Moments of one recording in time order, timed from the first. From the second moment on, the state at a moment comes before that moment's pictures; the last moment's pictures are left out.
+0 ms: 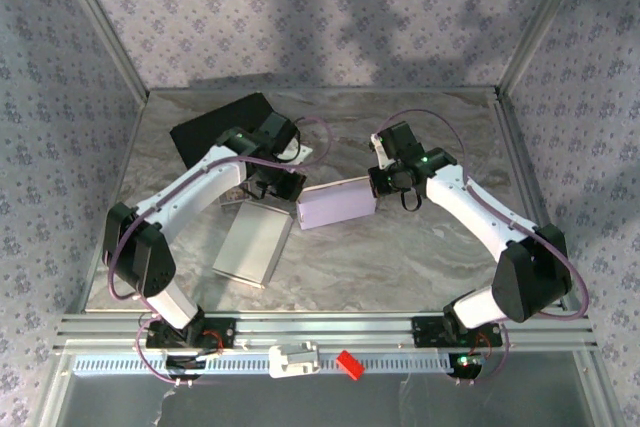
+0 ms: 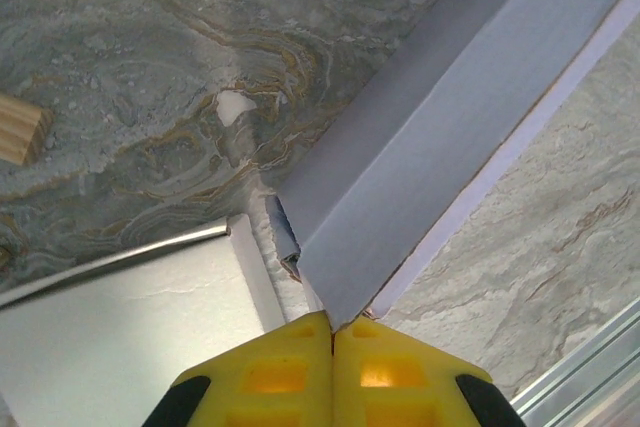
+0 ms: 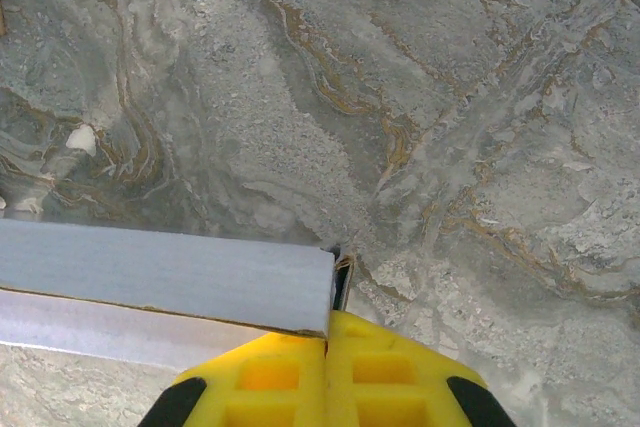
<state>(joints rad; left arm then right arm) -0.64 1.63 1.47 -1.06 0.20 -0.14 0.49 1.45 1.17 -0.74 0.01 0.16</state>
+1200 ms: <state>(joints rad) -0.63 1.65 1.44 -0.93 0.19 -0.57 0.49 1.48 1.20 -0.76 0.04 0.24</state>
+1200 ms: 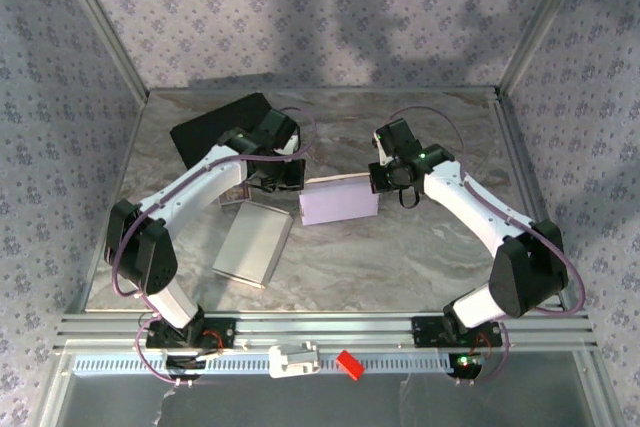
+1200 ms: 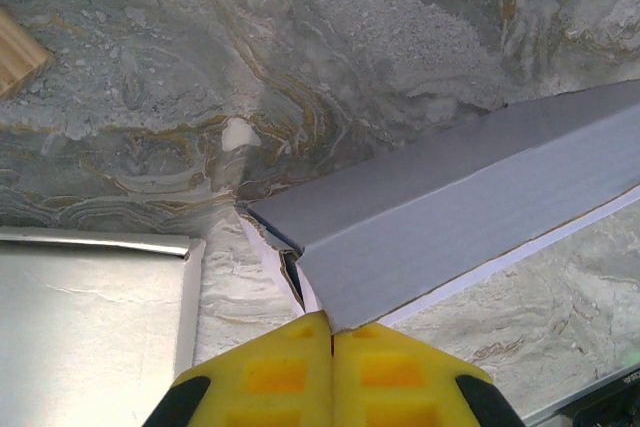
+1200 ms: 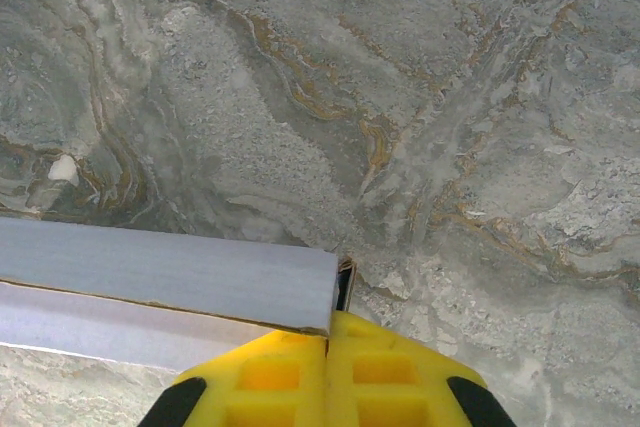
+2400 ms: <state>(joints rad) -0.53 1.66 1.41 -0.89 0.40 -0.57 0.47 1.48 1.20 -0.76 -0.02 0.24</state>
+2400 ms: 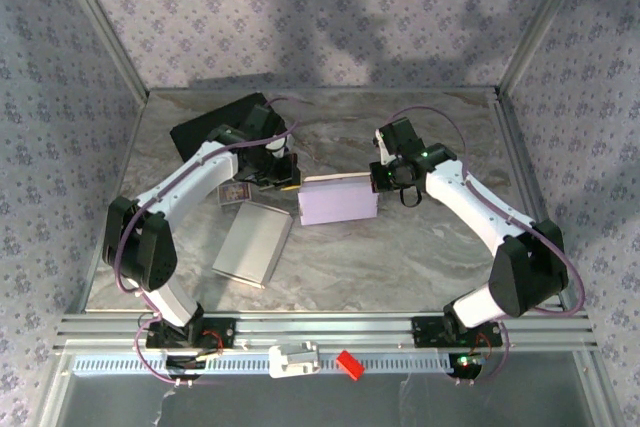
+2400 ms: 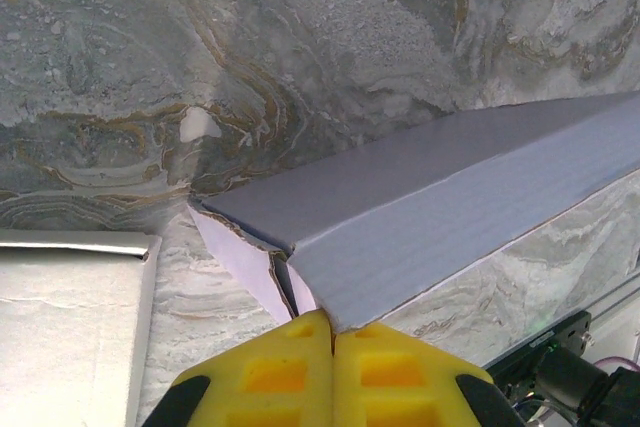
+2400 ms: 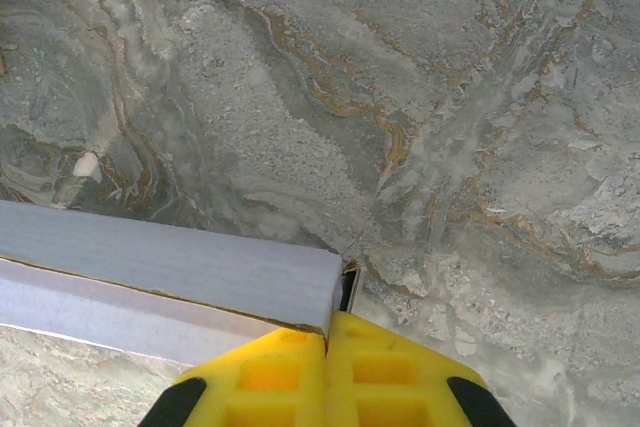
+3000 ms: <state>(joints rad) -0.59 1.58 1.29 -0.76 0.27 -0.45 0.50 1.41 1.10 -0.65 0.04 0.24</state>
